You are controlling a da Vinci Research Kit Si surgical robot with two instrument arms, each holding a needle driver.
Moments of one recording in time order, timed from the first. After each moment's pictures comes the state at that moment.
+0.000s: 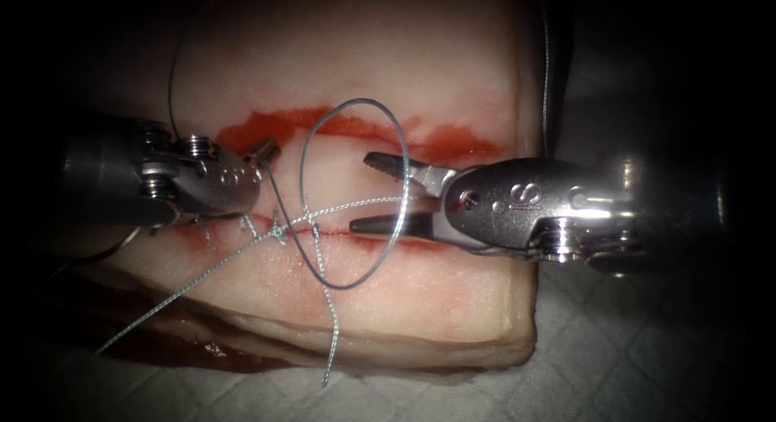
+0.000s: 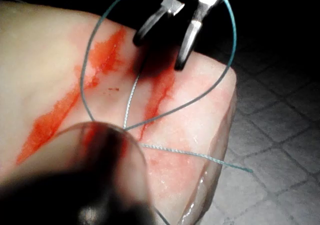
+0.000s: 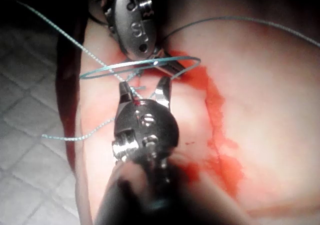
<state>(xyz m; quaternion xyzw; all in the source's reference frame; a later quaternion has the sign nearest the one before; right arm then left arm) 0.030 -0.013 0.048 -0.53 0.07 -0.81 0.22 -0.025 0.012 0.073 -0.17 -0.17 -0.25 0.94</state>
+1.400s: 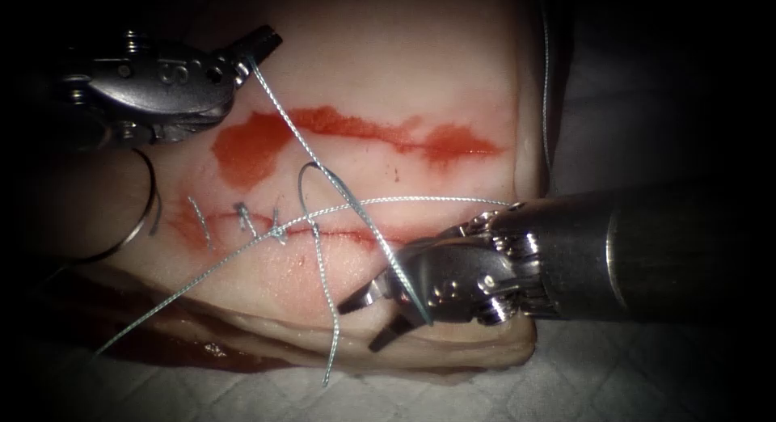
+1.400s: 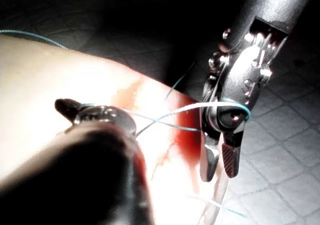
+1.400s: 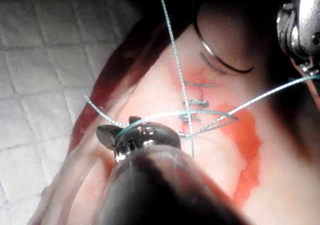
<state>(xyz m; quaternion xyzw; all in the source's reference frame) 0.030 -0.019 0.053 -0.31 0.23 -0.85 -0.35 -0.025 0.020 0.063 -0.20 -0.32 -0.37 0.85</state>
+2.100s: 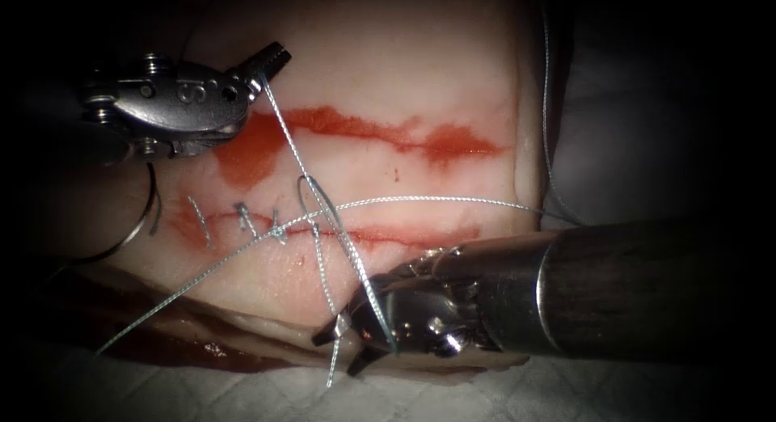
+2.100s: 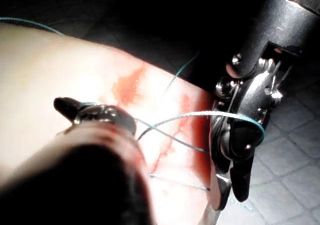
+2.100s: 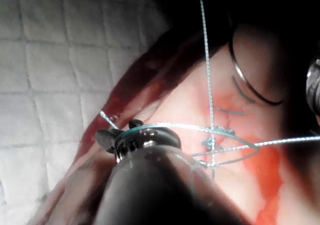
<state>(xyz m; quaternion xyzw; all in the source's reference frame) 0.034 -0.024 0.056 -0.31 0.20 -0.83 -0.42 -0.025 0.019 0.065 -0.20 -0.32 -0.37 0.85</state>
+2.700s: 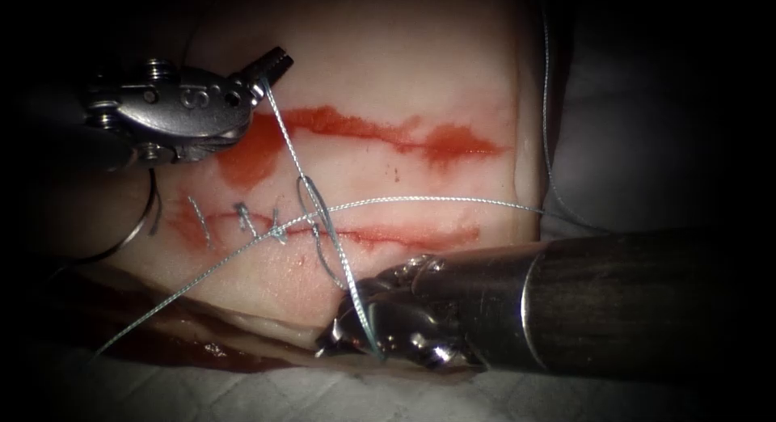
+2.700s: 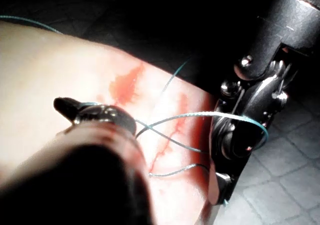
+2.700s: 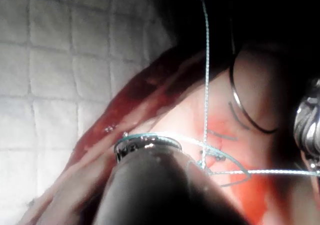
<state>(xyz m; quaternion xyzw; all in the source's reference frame) 0.035 -0.021 0.053 -0.30 0.14 -0.86 -0.38 -0.026 0.018 0.066 -0.20 -0.31 -0.37 0.85</state>
